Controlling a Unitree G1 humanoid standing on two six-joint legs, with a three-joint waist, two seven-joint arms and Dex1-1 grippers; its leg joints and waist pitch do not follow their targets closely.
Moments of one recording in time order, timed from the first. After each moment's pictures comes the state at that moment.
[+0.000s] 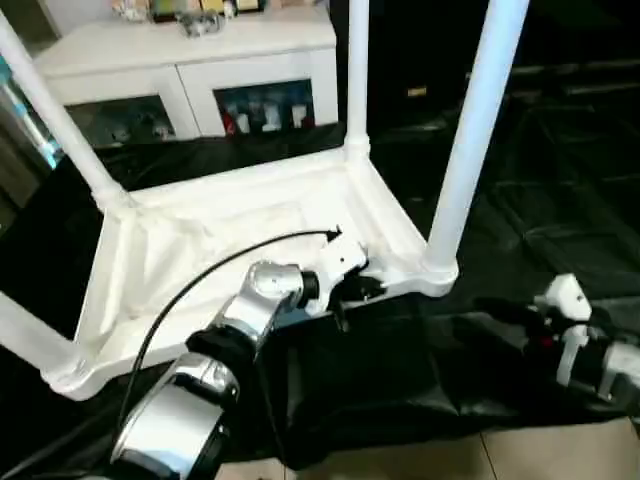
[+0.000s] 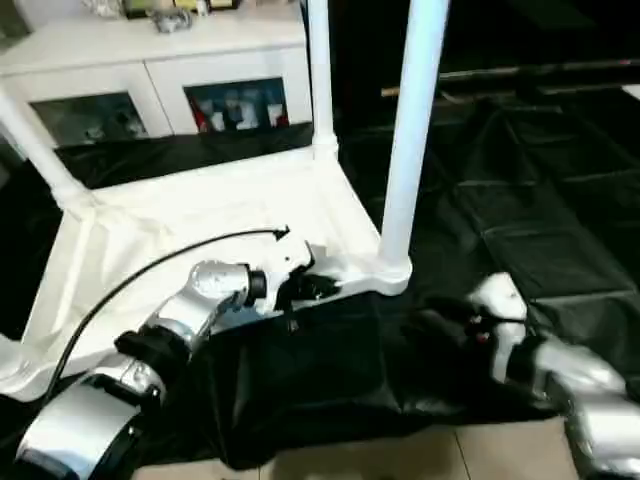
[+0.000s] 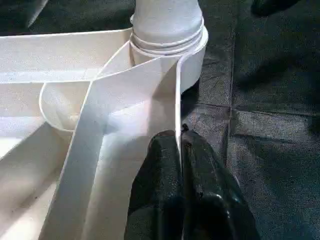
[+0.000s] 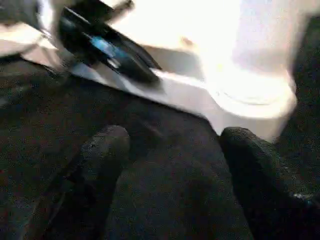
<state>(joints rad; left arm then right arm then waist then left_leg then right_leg) -0.74 0.04 -0.23 0.94 0.05 -0.10 -0.92 -0.03 -0.60 -0.10 0.04 0.39 0.27 1.02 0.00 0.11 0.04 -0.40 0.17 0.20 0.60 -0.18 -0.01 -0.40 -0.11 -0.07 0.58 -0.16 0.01</state>
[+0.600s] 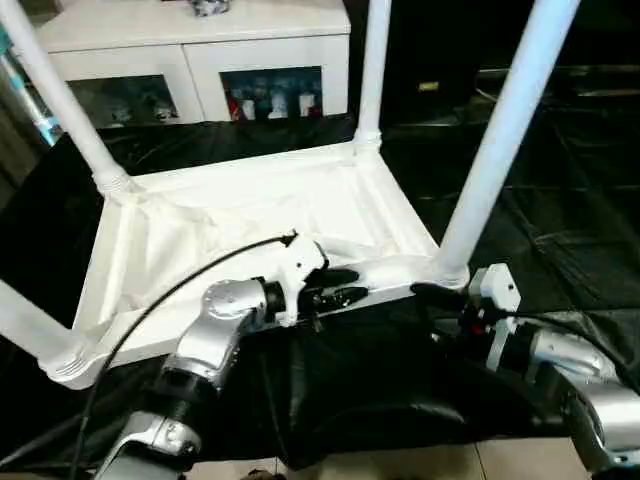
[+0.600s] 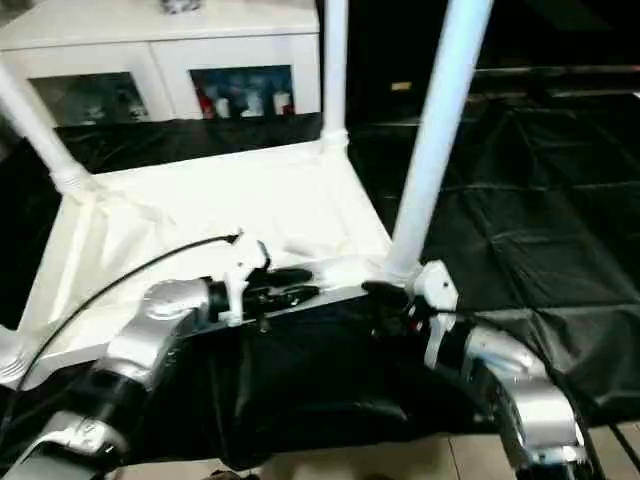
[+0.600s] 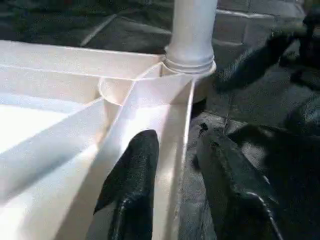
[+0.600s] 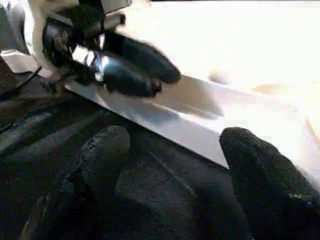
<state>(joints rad) -0.47 0.16 -0.17 0.43 -0.08 0.07 -0.95 -0.08 -0.44 0.03 0.01 0.34 0.27 0.91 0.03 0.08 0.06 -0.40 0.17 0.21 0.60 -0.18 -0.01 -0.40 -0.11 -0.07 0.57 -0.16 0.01</state>
